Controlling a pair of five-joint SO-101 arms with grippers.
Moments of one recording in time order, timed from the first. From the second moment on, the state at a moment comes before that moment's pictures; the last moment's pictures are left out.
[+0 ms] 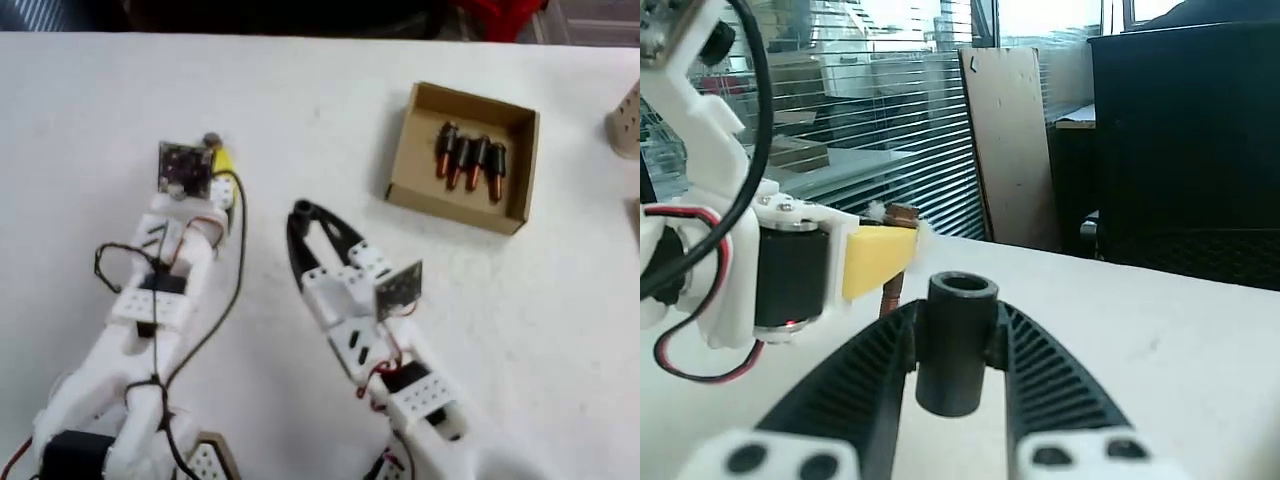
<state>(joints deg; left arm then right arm) 1.1 -26.0 66.5 -16.1 0.7 -33.5 -45.5 93.5 -43.3 -3.7</state>
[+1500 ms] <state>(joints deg) 26.1 -76.3 79.7 8.9 8.6 -33.5 -21.0 93.3 -66.0 -3.7</state>
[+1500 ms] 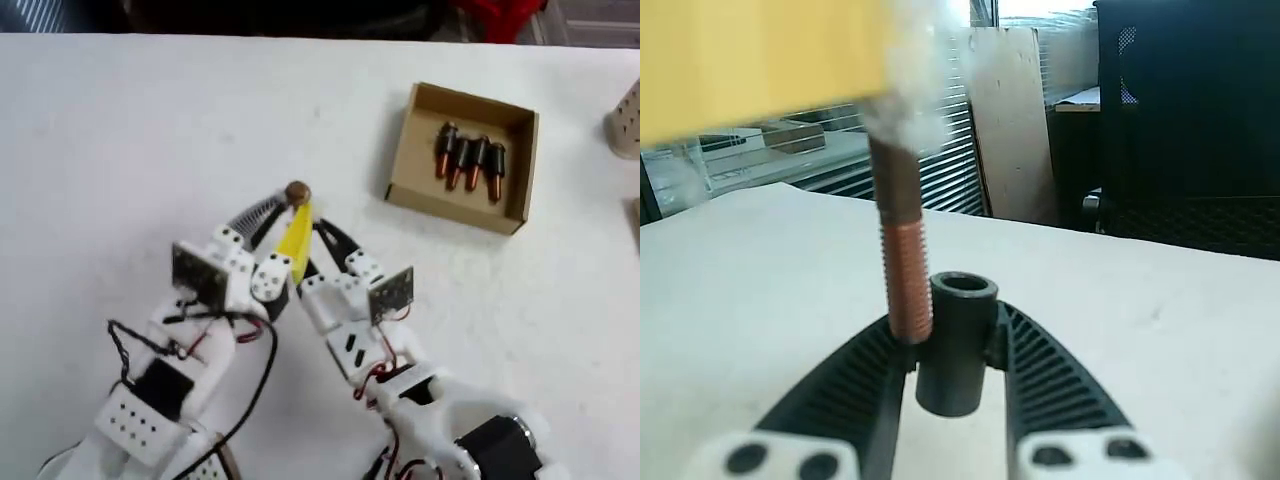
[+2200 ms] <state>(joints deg) 26.1 -57.5 67.7 5.7 1.3 -33.5 -21.0 93.3 -66.0 -3.7</state>
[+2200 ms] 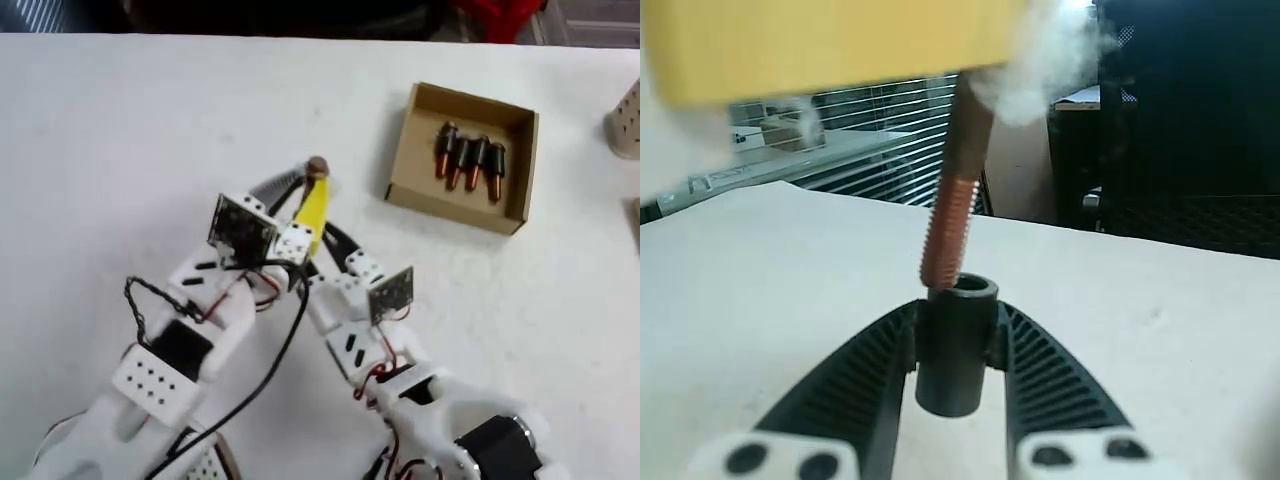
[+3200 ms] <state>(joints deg) 25.9 -56.9 70.9 0.8 1.5 -33.5 -21.0 93.3 -66.0 -3.7</state>
